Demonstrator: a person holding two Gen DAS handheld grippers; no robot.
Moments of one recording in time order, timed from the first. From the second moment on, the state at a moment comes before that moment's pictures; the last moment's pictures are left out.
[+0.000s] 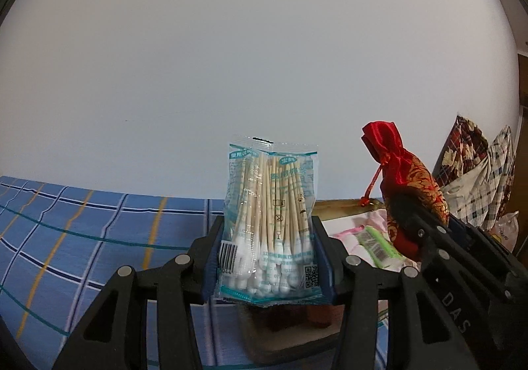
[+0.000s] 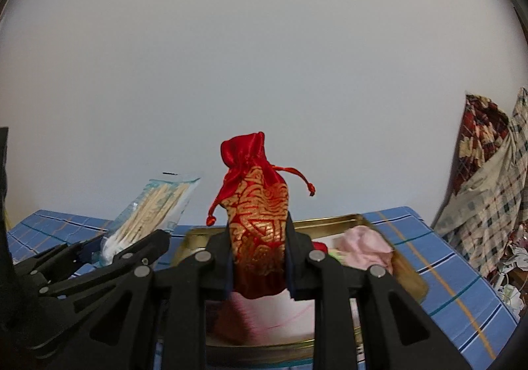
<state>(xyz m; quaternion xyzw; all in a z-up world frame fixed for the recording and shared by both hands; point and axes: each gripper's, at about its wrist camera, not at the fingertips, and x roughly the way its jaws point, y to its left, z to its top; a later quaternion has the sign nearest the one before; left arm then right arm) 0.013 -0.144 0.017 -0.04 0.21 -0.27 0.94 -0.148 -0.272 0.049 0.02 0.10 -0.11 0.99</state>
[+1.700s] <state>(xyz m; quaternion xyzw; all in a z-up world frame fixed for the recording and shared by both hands) 0.025 -0.230 -0.009 0.05 0.27 -0.17 0.94 -0.101 -0.351 0.009 0.03 0.21 -0.14 0.97</state>
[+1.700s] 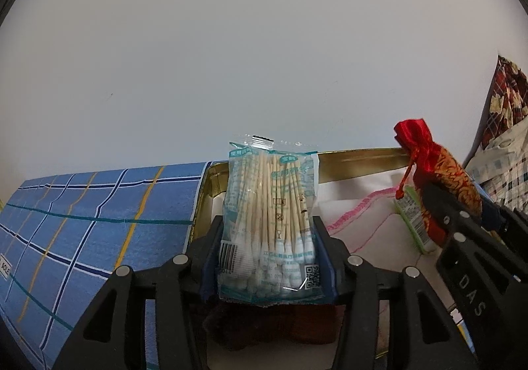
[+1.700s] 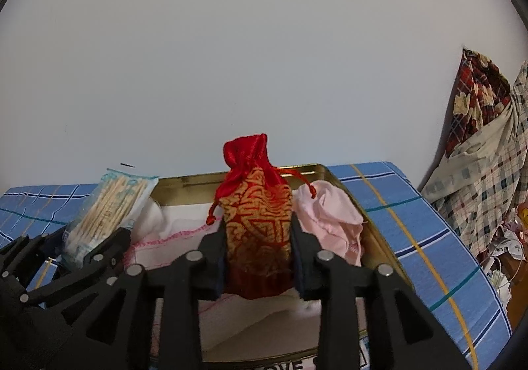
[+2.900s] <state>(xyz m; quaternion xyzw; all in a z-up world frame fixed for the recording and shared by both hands) 0.009 -0.216 -0.004 0.03 0.23 -0.17 0.96 -0.142 -0.360 0.035 0.06 0.08 -0.20 0.97</state>
